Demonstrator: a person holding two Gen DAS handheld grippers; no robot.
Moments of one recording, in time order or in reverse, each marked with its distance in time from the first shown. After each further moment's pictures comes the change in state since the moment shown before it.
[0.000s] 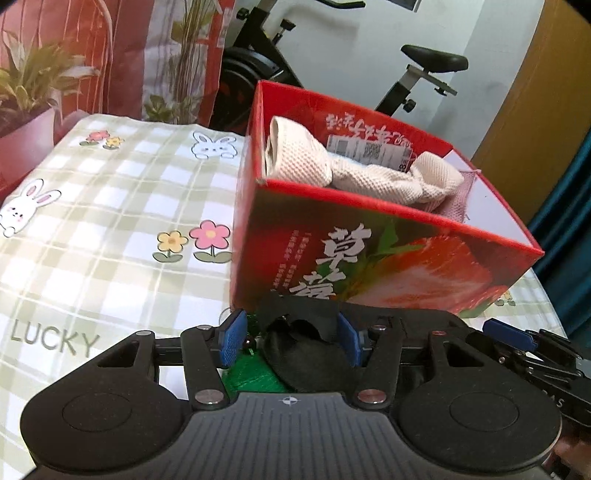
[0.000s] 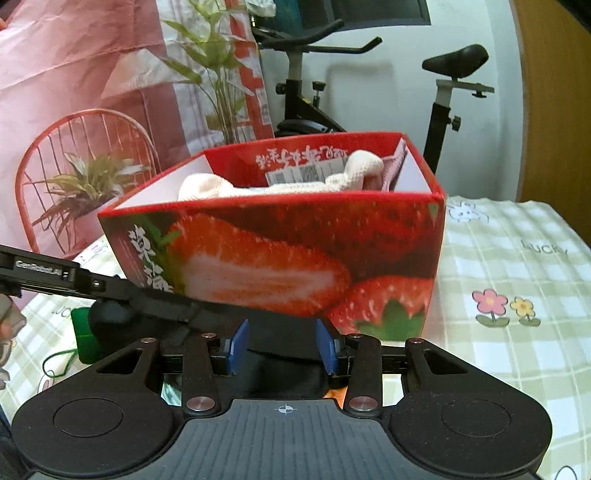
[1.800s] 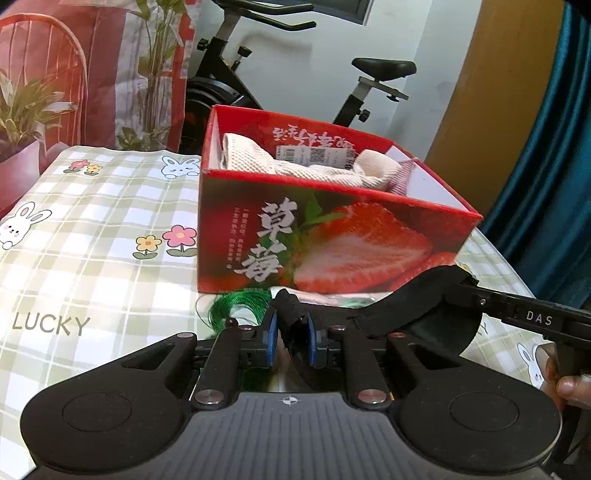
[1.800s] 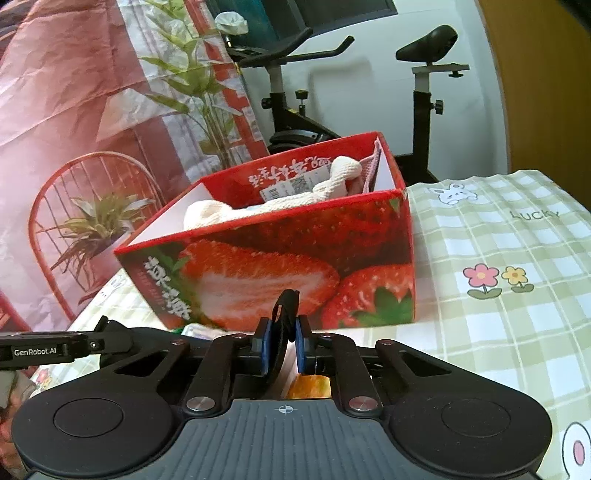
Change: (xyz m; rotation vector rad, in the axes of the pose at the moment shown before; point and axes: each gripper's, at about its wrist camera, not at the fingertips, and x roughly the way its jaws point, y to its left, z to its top) left arm -0.043 -0.027 -0.040 0.111 -0.090 -0.071; right arm -0.035 -0.015 -0.002 0.145 -0.035 0.071
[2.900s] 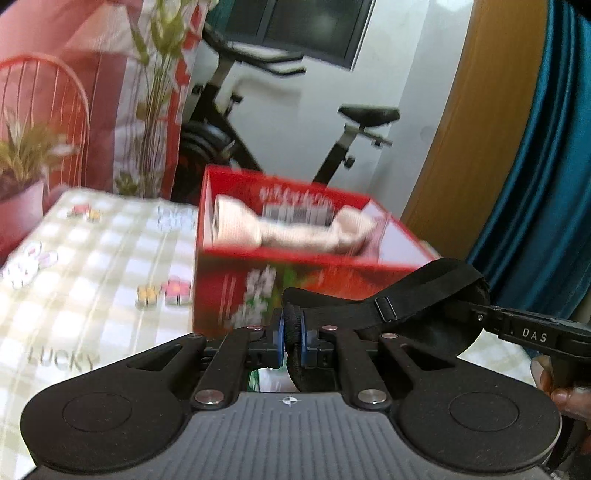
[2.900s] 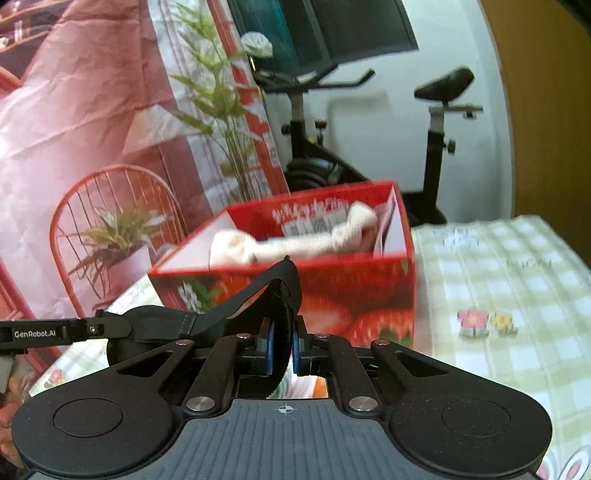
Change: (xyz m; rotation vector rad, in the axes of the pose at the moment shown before) left arm -0.044 -0.007 0.026 -0.007 -0.157 -0.035; right arm -0.047 0.023 0.032 -0.095 -0.102 0.013
